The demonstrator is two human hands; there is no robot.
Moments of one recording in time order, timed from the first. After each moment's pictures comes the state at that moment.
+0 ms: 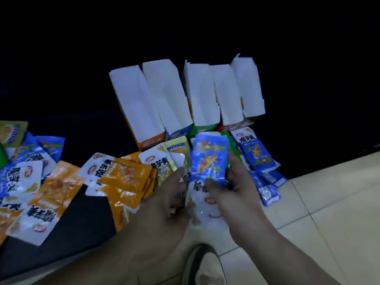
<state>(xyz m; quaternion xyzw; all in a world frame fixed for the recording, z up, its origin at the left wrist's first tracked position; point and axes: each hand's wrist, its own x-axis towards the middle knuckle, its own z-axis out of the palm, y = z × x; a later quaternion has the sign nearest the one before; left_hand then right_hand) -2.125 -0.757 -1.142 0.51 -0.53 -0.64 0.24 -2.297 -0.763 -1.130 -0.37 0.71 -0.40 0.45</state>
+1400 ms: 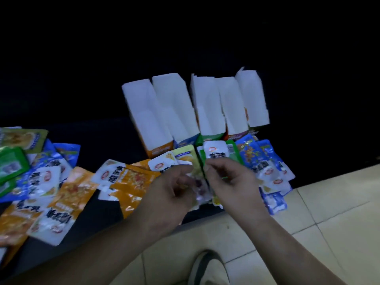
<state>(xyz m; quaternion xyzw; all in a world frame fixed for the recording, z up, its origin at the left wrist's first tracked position) -2.128 -0.790 -1.139 0.55 -0.51 -0.58 0.32 -2.299 -0.795 -1.141 -0.52 0.66 -0.43 0.35</state>
